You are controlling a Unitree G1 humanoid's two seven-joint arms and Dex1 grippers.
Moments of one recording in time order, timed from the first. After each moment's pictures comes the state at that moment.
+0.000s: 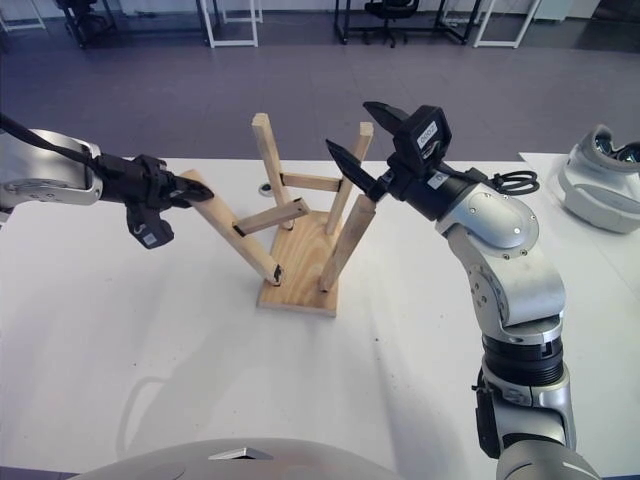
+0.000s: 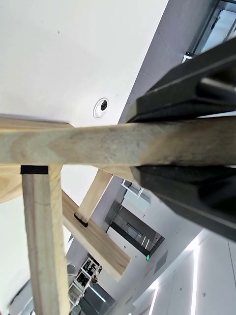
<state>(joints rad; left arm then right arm) -0.98 0.99 -0.41 0.20 0.75 -1.12 -0.82 -0.43 -0.56 -0.09 -0.48 0.43 0.48 0.52</state>
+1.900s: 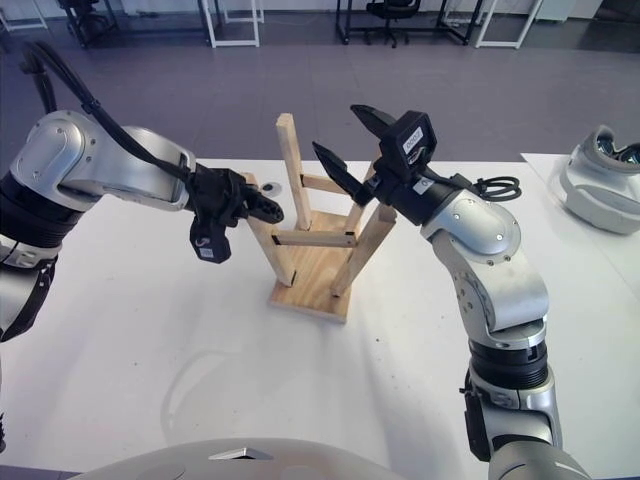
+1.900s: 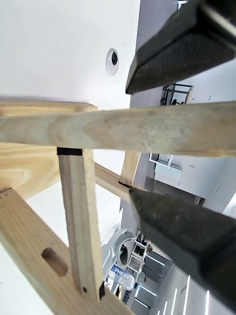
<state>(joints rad) -1.17 0.75 -0.61 0.08 0.68 -1.08 -1.07 -0.42 -0.51 -0.06 -0.52 0.41 0.49 0.49</state>
